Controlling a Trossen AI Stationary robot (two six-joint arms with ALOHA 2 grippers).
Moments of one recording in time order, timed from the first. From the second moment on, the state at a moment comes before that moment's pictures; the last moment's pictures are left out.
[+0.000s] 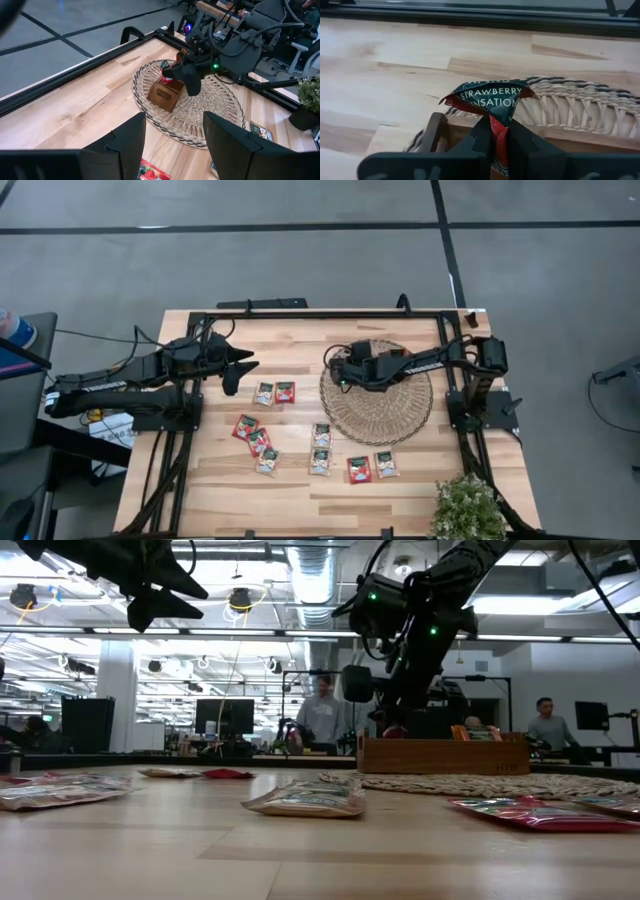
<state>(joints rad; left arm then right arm) 0.24 0.59 0.58 -0.27 -0.13 -0.38 -0.10 1.82 1.07 -0.39 0.78 1.09</state>
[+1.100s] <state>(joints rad) 0.24 0.59 0.58 -0.27 -0.13 -0.38 -0.10 1.79 1.07 -0.65 0.79 1.16</state>
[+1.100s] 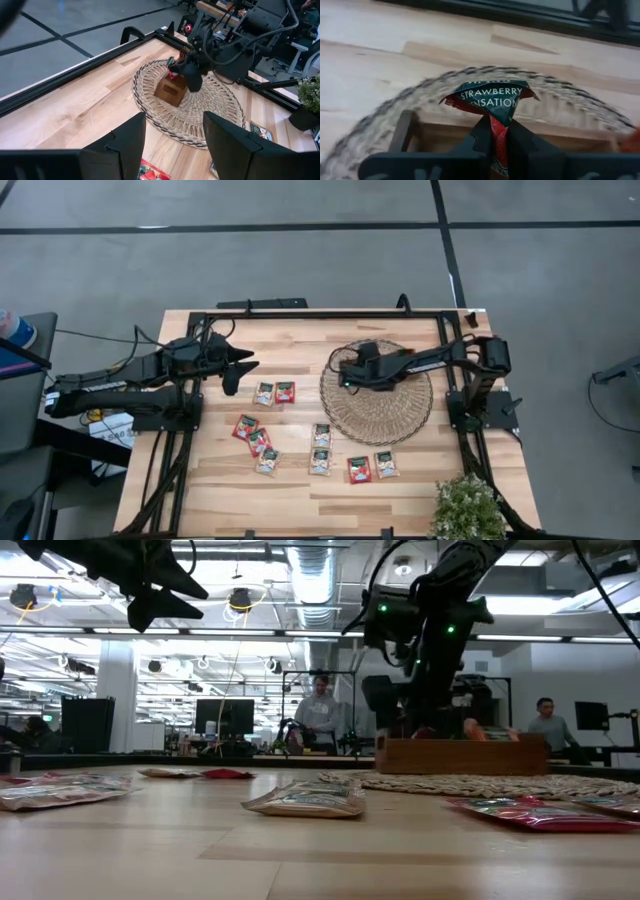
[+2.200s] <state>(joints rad) 0.24 0.61 0.58 -0.27 -0.13 -0.39 -0.11 1.72 0.92 -0.75 0.77 1.28</state>
